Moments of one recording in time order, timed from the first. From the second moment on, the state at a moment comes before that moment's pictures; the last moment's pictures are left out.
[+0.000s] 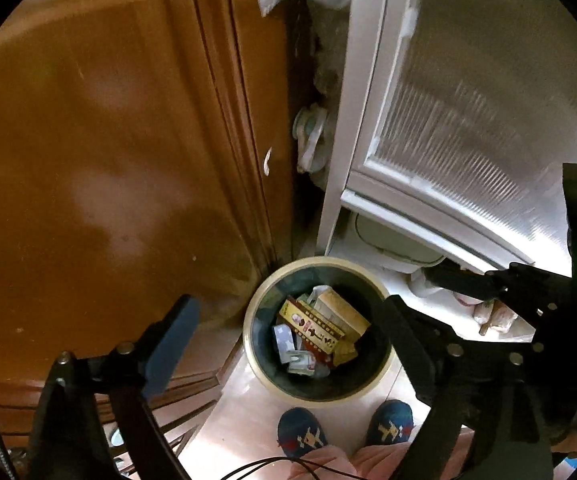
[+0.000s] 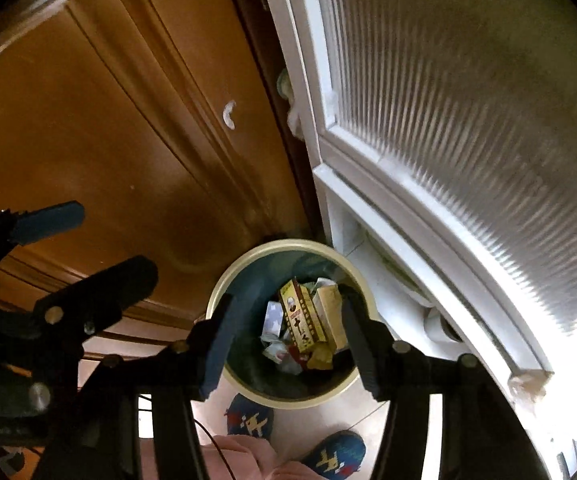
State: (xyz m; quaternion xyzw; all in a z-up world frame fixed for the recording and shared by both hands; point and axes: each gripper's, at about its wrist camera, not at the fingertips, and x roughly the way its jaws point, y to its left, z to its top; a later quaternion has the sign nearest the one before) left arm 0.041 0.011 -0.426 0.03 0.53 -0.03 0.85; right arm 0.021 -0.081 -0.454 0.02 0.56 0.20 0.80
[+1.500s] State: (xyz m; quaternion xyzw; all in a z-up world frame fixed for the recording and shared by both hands) left arm 0.070 -0.087 0.027 0.08 0.32 -0.04 0.94; right arm 0.031 -0.195 0.017 -0.01 0.32 0.22 0.92
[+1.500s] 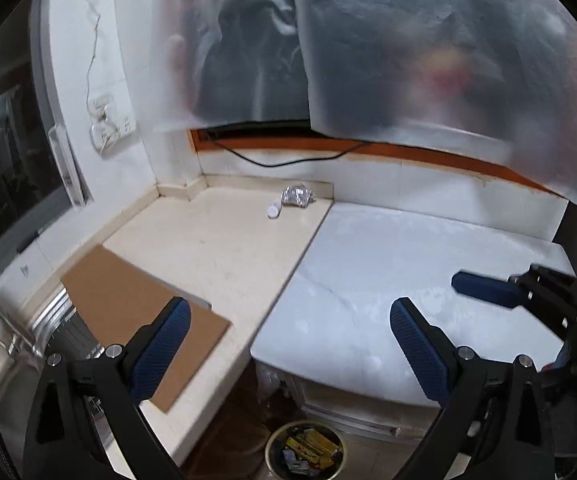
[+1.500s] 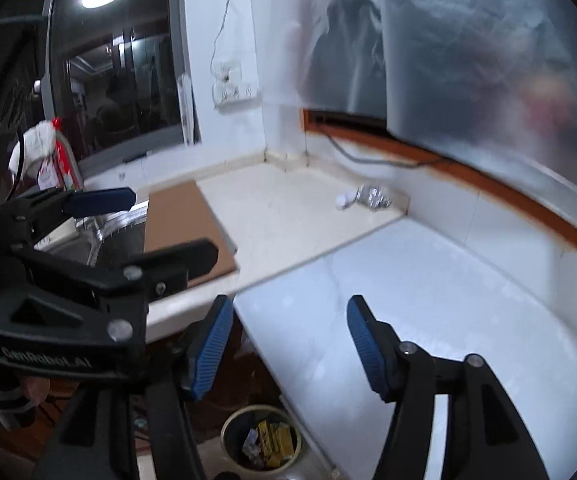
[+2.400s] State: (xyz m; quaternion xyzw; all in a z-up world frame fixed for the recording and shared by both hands) left arm 0.379 -0.044 -0.024 0.07 0.44 -0.10 0.89; right arm 0.261 -0.207 -0.016 0.13 0.39 0.08 0.91
